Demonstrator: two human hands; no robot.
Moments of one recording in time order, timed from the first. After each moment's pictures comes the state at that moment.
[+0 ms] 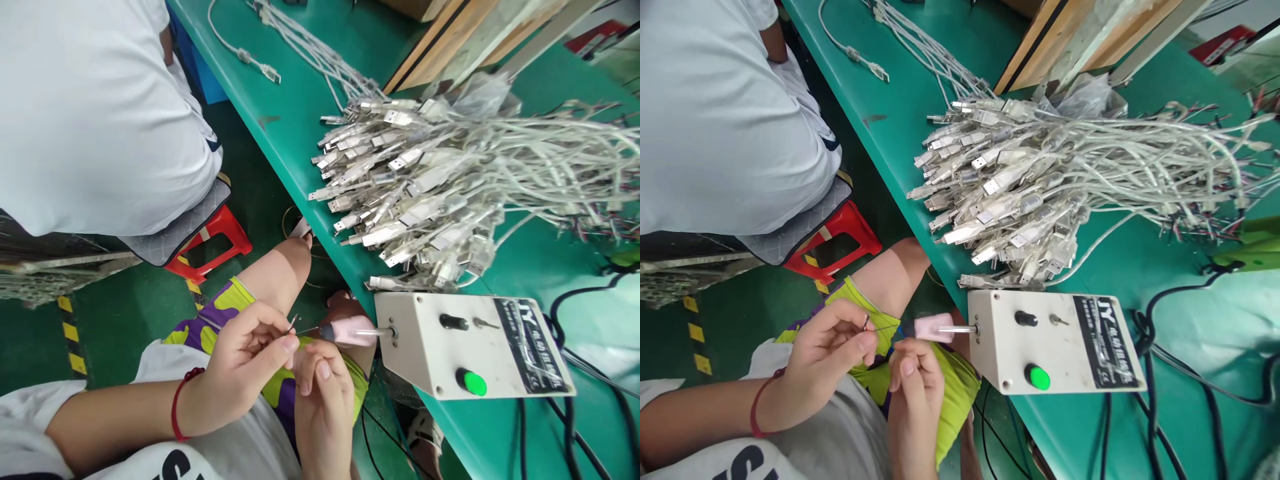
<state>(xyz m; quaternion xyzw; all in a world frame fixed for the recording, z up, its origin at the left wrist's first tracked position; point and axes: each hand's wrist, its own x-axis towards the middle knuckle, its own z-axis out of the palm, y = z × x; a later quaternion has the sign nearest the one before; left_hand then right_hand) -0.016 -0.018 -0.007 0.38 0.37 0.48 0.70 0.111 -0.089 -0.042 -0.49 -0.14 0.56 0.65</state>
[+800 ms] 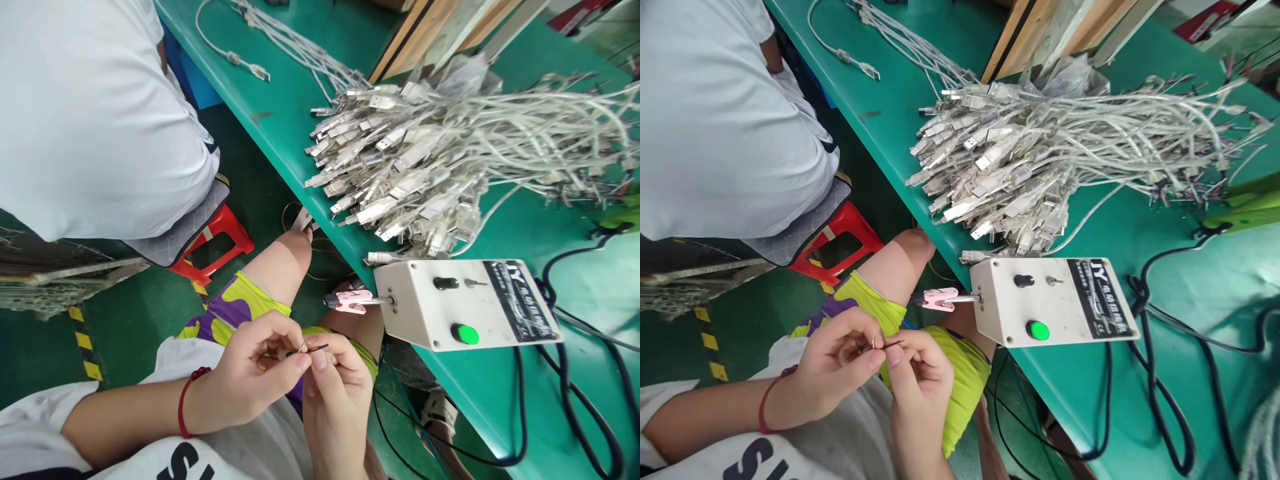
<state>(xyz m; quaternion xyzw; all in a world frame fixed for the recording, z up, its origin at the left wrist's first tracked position) -0.030 -0.034 -0.006 0.48 0.33 0.41 0.70 0.098 -0.086 -0.014 -0.53 -0.19 0.51 0.65</state>
